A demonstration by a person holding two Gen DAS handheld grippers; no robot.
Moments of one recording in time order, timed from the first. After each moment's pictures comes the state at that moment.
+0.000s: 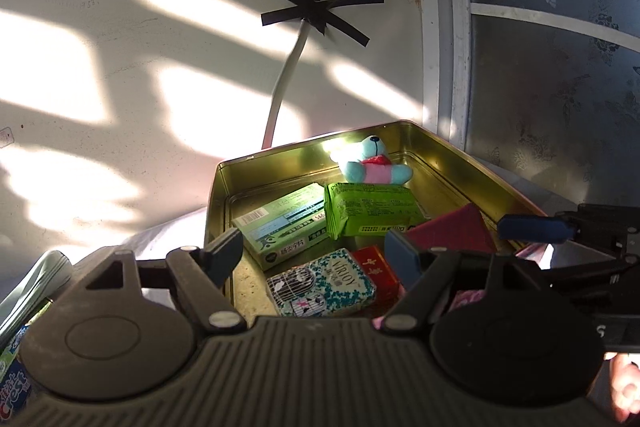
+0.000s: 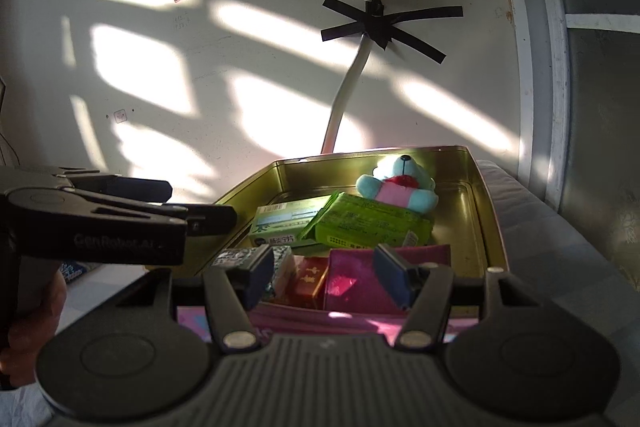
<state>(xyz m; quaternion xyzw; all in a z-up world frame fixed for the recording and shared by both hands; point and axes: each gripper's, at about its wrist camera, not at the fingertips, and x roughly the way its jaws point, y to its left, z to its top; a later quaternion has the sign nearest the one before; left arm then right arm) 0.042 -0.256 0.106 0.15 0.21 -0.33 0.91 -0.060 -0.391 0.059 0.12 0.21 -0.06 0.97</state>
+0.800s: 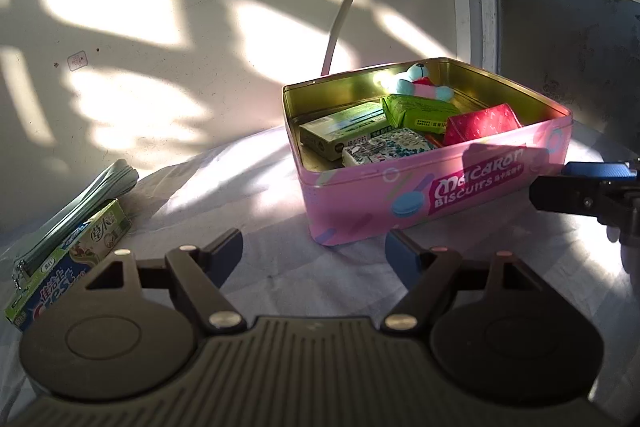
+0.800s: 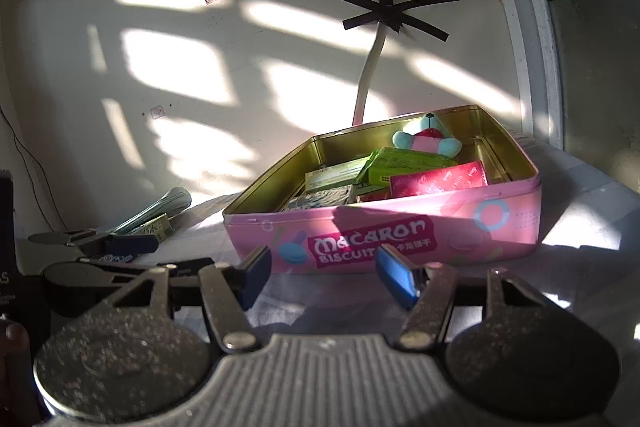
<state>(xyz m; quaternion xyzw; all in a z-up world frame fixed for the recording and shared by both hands) 0.008 -0.168 0.053 0.16 0.23 -0.28 0.92 -0.111 -0.322 0.045 0.16 0.21 -0.06 0.96</state>
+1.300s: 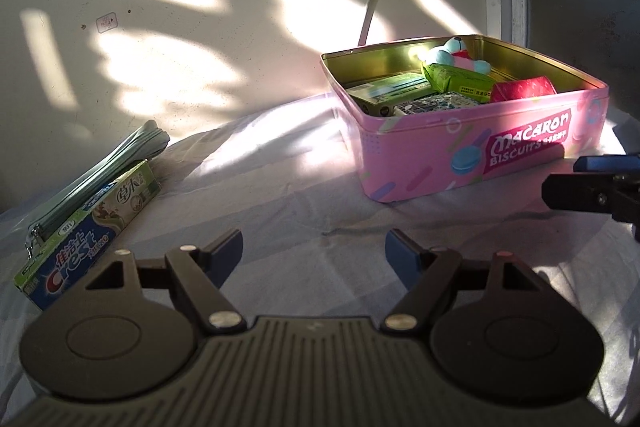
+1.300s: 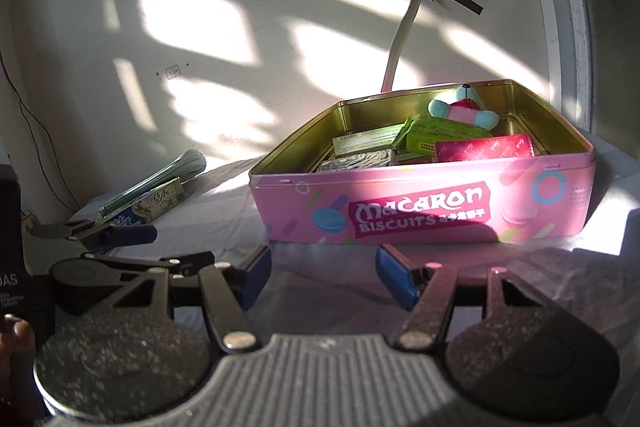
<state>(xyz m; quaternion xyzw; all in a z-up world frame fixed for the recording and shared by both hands) 0.024 -0.137 0.029 0.16 0.25 -0.25 0.92 -0.085 -0.292 0.028 0.14 0.25 -0.04 0.96</state>
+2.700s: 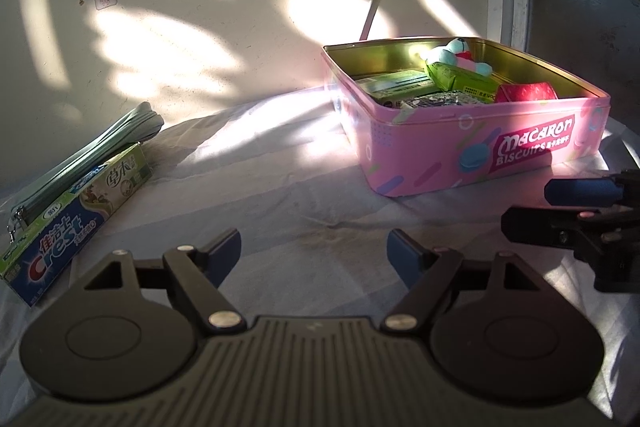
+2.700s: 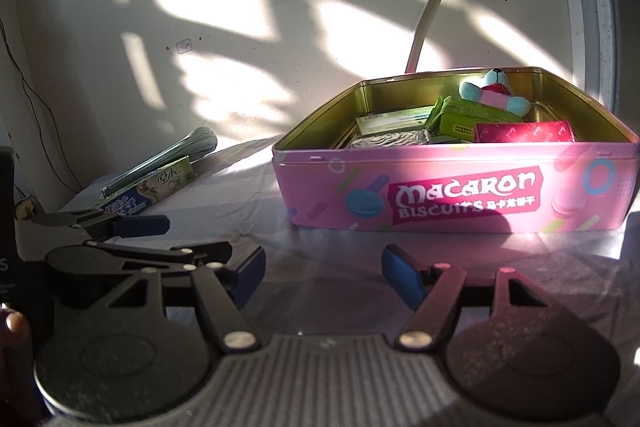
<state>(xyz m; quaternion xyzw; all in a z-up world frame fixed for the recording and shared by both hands) 0.039 -0.126 0.023 0.13 0.26 -0.26 0.92 -0.062 -0.267 0.018 0.13 0.27 -0.02 0.95</state>
